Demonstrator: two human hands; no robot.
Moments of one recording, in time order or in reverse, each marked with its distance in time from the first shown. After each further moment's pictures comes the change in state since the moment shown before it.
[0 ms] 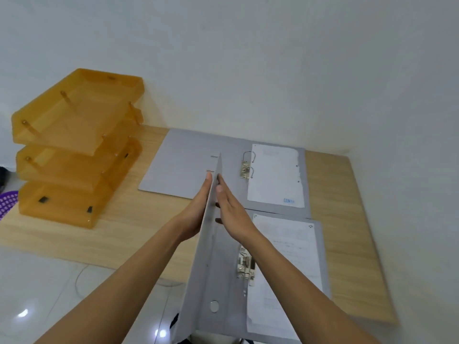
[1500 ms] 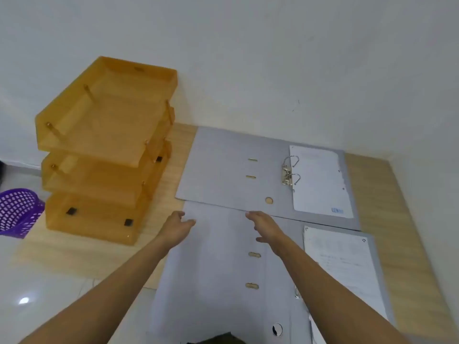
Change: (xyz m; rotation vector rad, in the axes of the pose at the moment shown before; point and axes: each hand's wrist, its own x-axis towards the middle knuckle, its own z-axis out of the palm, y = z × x) left_hand 0.038 -0.077 -0.234 0.405 0.355 -0.273; right_hand 0.116 0.049 0.070 -0.036 0.132 0.545
